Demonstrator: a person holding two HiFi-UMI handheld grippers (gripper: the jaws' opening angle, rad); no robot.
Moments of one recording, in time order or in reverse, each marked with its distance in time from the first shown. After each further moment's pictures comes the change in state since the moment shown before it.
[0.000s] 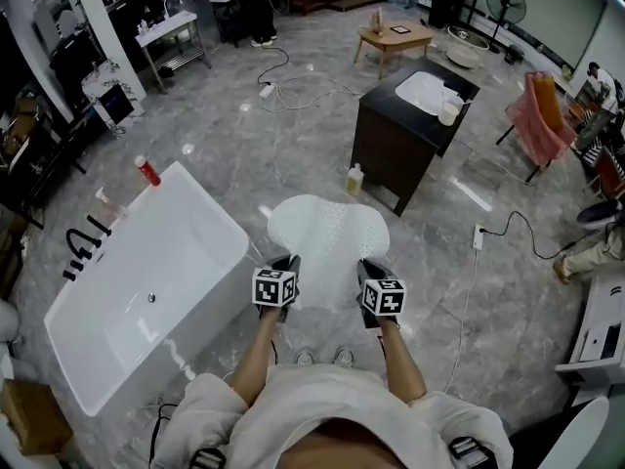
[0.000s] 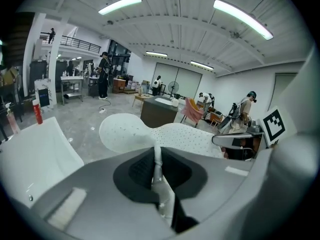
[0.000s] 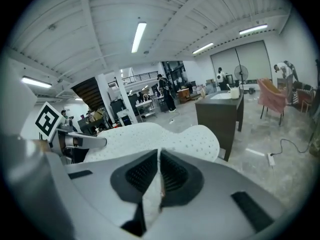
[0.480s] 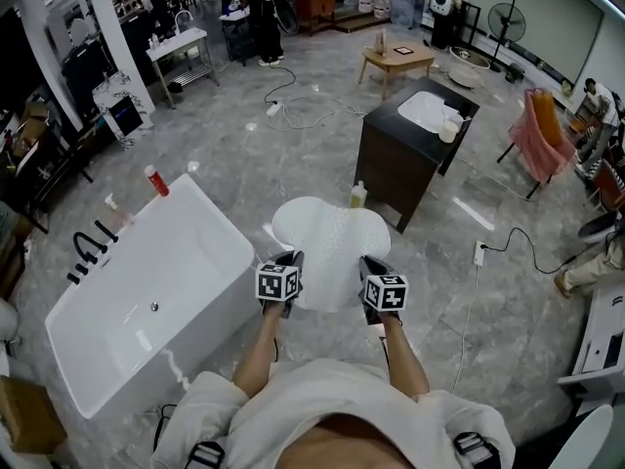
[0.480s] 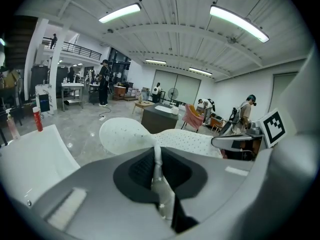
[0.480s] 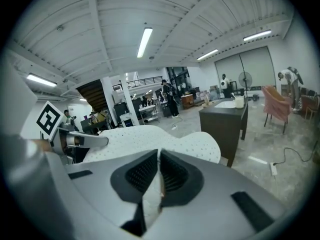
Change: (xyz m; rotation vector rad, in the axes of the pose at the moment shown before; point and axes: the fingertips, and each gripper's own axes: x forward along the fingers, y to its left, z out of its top) left arm -0.007 -0.001 0.035 0.019 -0.080 0.006; right arm 0.001 0.007 0.034 -0.046 -0.064 0.027
